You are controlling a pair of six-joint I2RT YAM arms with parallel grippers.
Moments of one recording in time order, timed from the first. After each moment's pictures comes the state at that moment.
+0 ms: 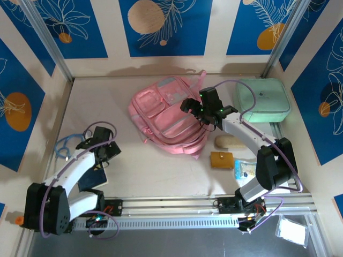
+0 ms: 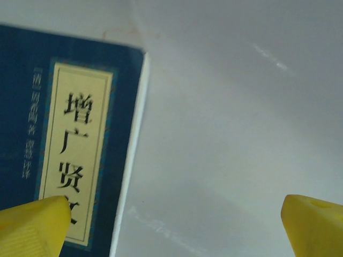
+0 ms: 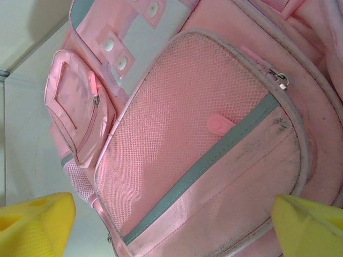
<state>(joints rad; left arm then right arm) -0.18 1.12 0.57 -0.70 -0.20 -0.78 0.44 1.54 1.15 -0.39 -0.08 0.83</state>
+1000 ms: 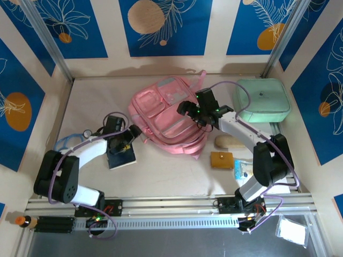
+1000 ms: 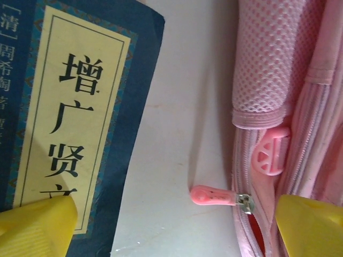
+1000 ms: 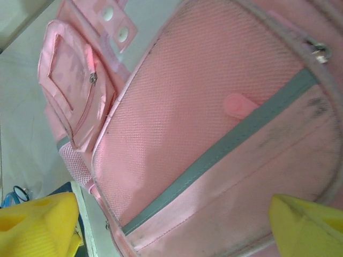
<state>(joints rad) -0.29 1.42 0.68 -0.23 0.23 -1.00 0.48 1.59 1.17 -0.40 -0.12 0.81</state>
